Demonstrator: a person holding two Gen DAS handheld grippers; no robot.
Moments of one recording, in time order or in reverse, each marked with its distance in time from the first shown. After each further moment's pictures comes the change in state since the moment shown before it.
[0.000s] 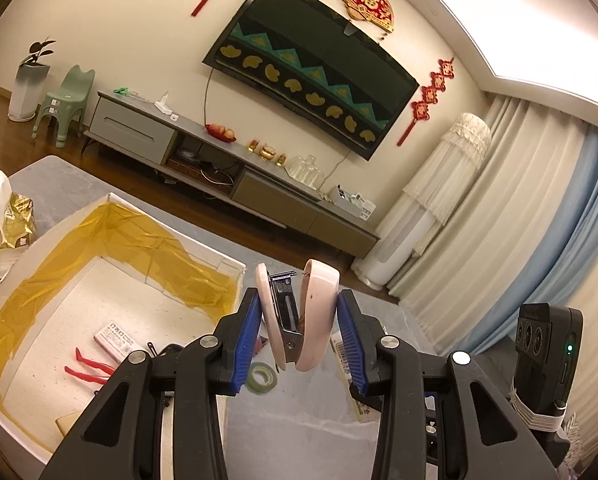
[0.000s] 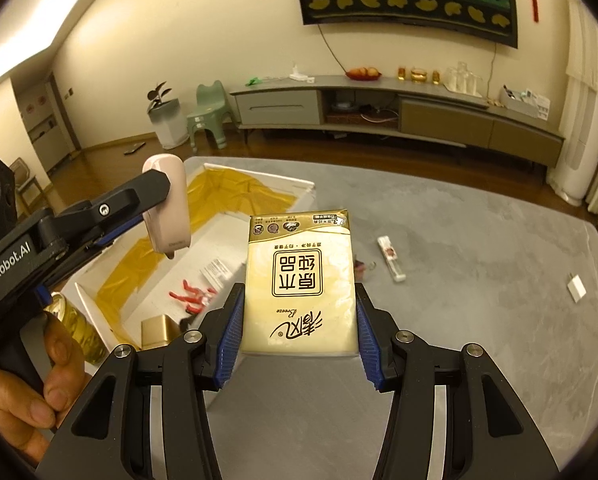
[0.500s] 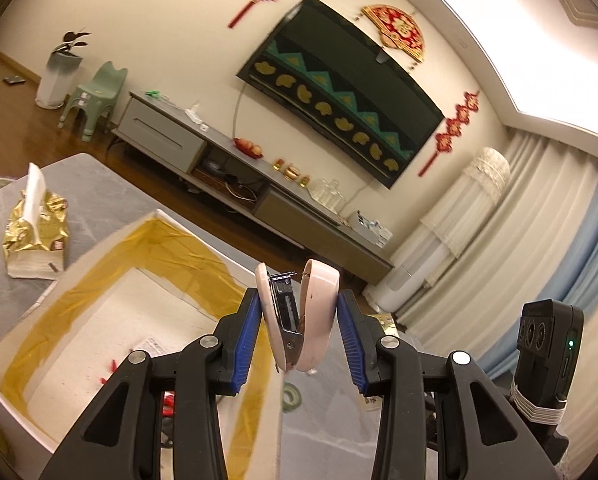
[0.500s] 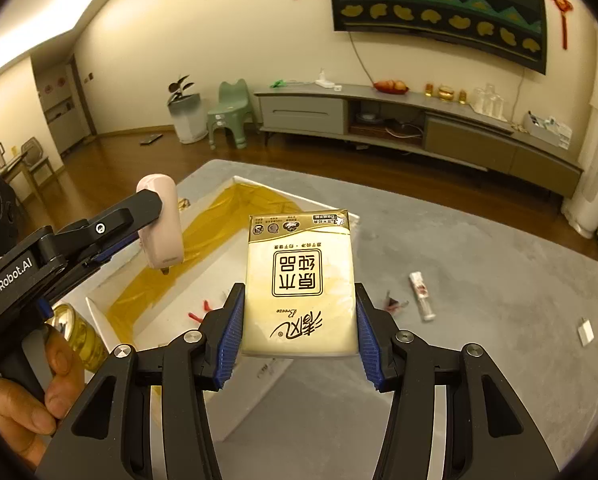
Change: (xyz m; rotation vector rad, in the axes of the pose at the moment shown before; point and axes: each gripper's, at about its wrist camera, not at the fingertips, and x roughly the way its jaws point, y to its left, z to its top) left arm -0.023 0.050 0.019 -0.100 -0.074 0.055; right arm 0.025 0.040 0.033 -0.091 -0.008 0.038
